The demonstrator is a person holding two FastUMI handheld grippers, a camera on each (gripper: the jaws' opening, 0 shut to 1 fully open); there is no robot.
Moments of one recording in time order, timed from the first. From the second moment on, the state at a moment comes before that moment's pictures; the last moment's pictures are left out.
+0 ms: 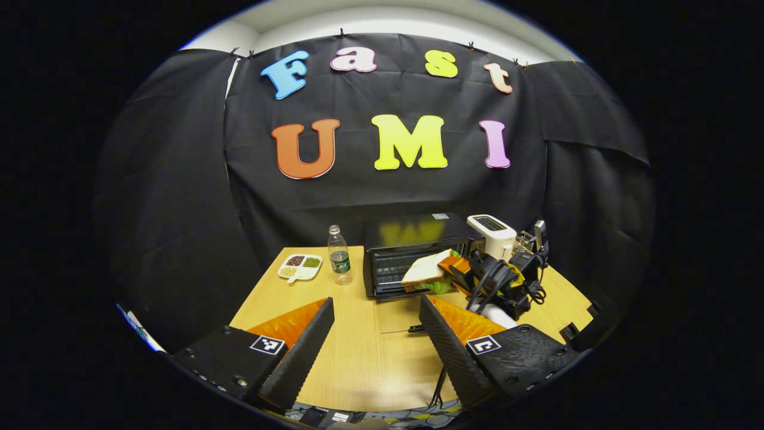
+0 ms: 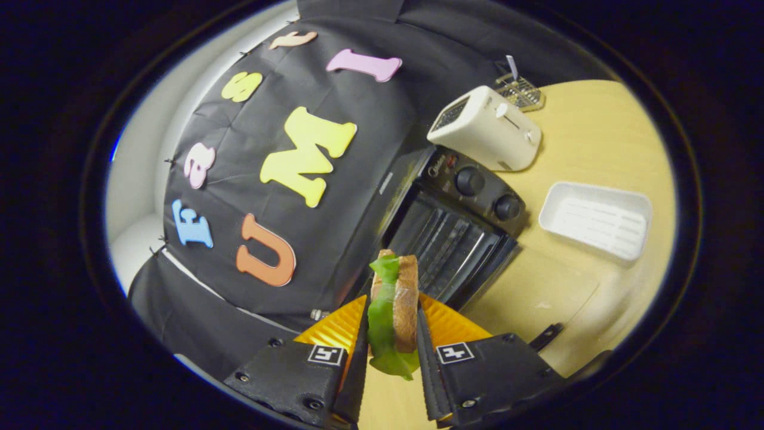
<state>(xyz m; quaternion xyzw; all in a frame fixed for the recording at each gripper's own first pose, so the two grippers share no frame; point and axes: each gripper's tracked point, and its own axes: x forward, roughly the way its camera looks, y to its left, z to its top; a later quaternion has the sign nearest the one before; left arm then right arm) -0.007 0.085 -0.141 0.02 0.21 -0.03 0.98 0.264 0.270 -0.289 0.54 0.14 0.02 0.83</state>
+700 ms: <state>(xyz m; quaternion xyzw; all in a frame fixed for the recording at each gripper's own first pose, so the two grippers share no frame) -0.005 0.112 -0.155 0.02 0.23 -0.01 0.97 0.390 0.283 -0.339 0.57 0.14 -0.06 0.81</state>
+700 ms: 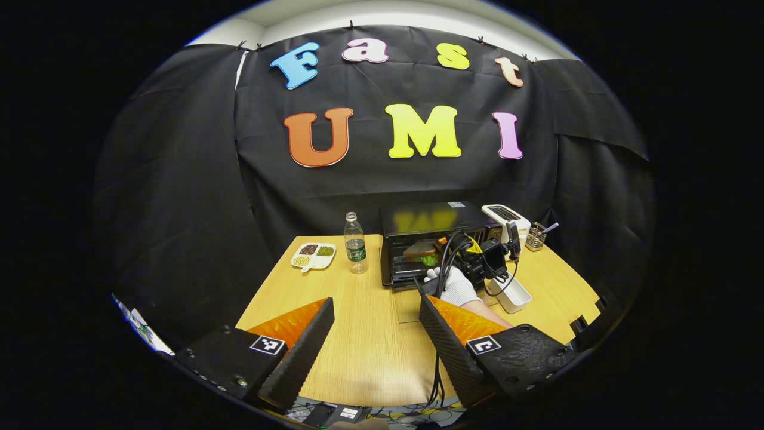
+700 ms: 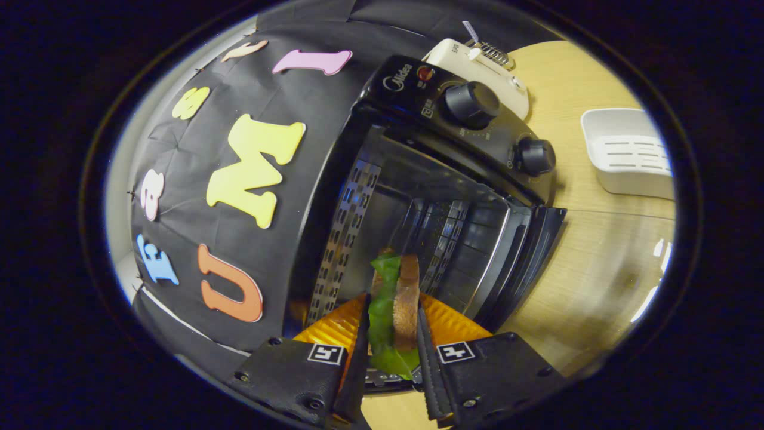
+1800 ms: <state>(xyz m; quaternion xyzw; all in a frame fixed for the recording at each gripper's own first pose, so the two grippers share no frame) 0.035 0.092 -0.157 0.02 0.18 0.00 0.98 0.257 0.183 -0.286 0.20 0.20 -0.02 0.96</state>
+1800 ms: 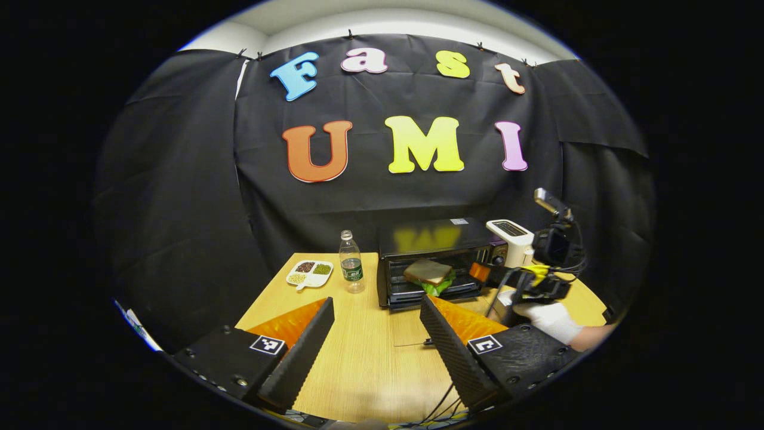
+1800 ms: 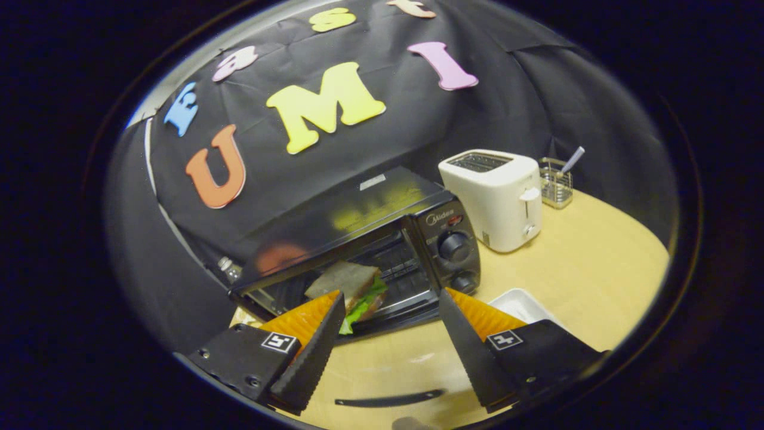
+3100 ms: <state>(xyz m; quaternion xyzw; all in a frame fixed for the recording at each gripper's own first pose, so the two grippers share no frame) 0.059 -0.062 -0.378 -0.03 0.34 0.02 0.94 0.091 -0.074 -0.165 0.04 0.17 0.02 0.98</state>
